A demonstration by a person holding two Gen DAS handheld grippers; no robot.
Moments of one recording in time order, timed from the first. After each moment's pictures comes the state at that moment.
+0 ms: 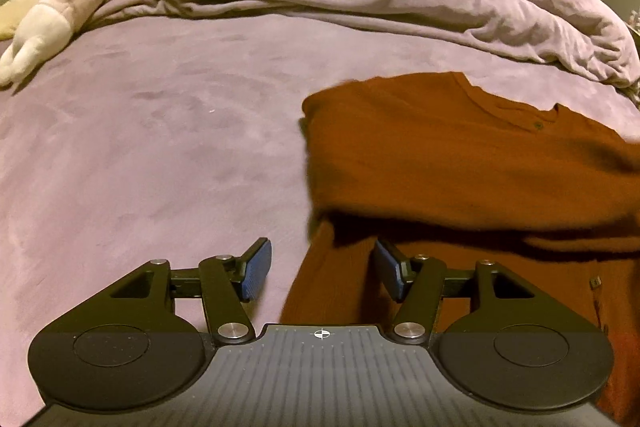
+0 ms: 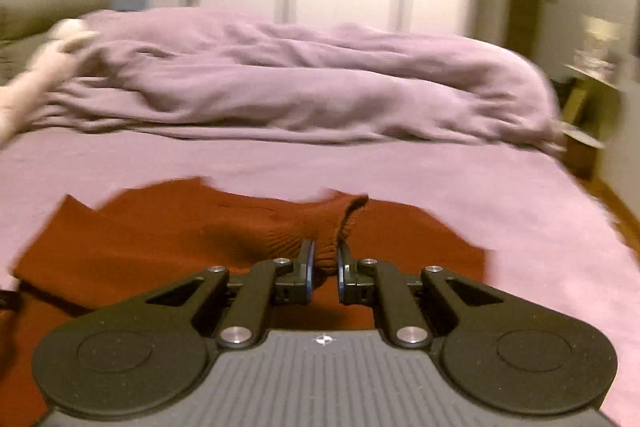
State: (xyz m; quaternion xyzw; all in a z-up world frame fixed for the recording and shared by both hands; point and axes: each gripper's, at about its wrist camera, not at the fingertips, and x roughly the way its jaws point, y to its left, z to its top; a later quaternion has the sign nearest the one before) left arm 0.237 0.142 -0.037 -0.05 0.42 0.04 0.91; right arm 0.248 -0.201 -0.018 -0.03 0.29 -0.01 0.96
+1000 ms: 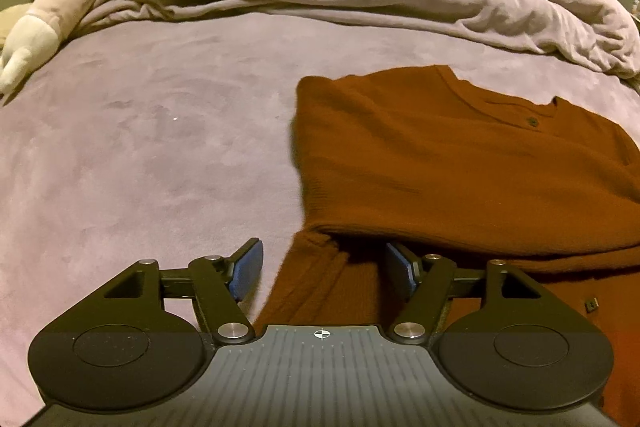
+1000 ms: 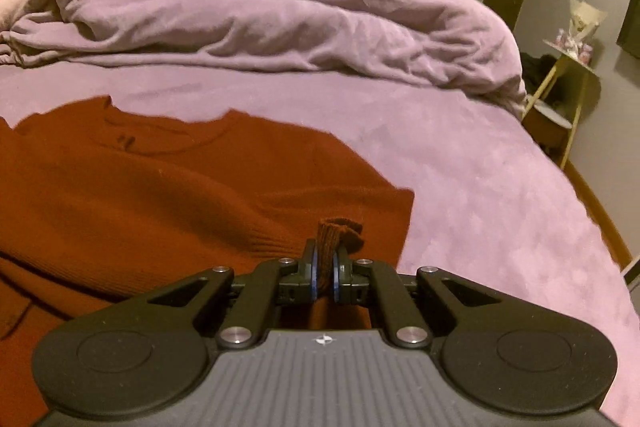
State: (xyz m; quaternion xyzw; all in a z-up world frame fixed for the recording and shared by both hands) left arm 0.256 0.113 -0.044 -0.04 0.42 0.06 0.90; right arm 0.278 -0.250 -0.065 -0.08 0.34 -0.03 0.94
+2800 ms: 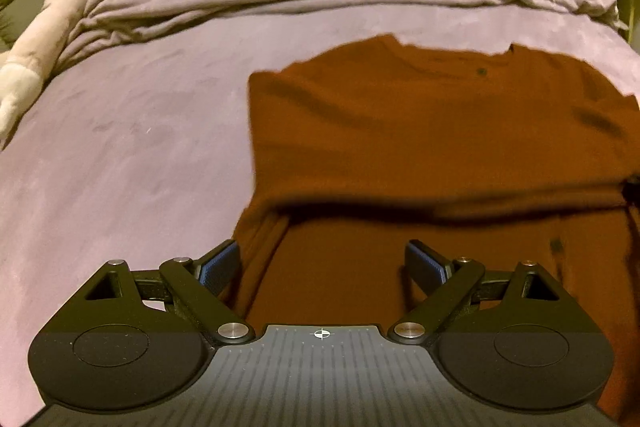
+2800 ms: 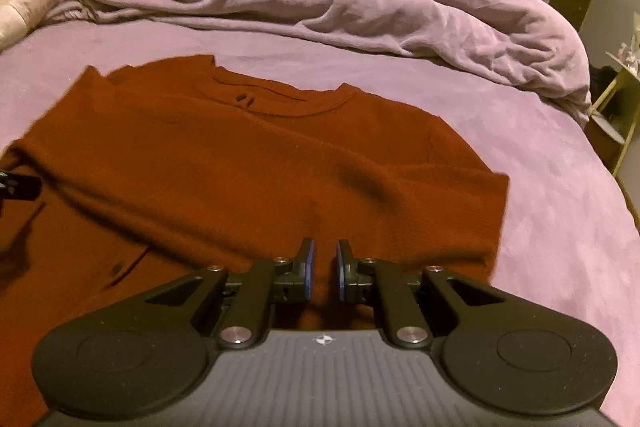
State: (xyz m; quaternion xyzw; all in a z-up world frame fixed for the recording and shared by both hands) left arm 0.229 0.062 -0.034 0.04 0.45 0.04 0.89; right arm 0.223 -0.196 -0.056 -0.10 0.39 0.07 0.91
